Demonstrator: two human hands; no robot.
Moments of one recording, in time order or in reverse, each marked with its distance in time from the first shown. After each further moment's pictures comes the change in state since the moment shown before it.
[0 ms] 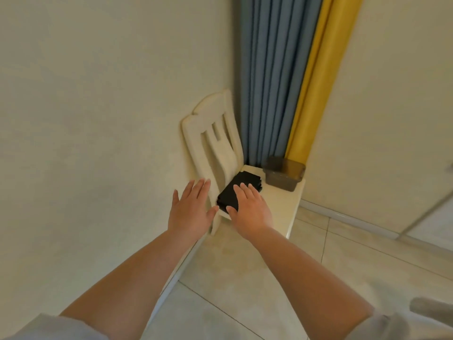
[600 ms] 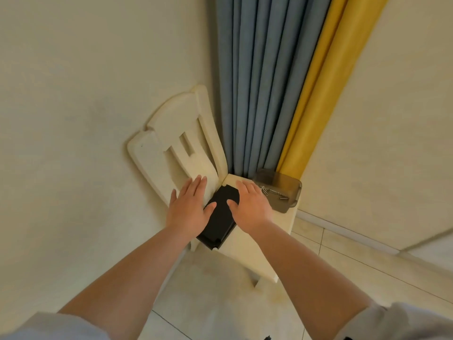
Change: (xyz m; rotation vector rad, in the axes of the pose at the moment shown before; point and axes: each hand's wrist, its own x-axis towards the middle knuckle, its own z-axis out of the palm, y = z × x) left_hand 0.280 0.044 0.057 -0.045 -0.125 -0.005; right_hand 0.258 0.130 -0.015 0.036 -0.068 0.104
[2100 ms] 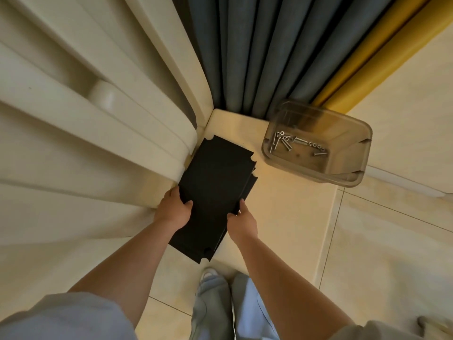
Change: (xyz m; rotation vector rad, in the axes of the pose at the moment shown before) left_hand 0.255 -0.099 0.359 -0.353 -0.545 -0.441; right_hand 0.211 0.139 0.322 0.805 -0.370 0.911
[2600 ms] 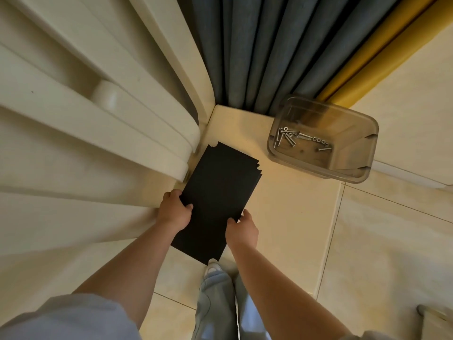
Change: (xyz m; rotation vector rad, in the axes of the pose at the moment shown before) left_hand 0.002 -0.011 -0.002 -0.056 0.005 -0.031; right_hand -0.014 0.006 0.023 0.066 0.121 0.077
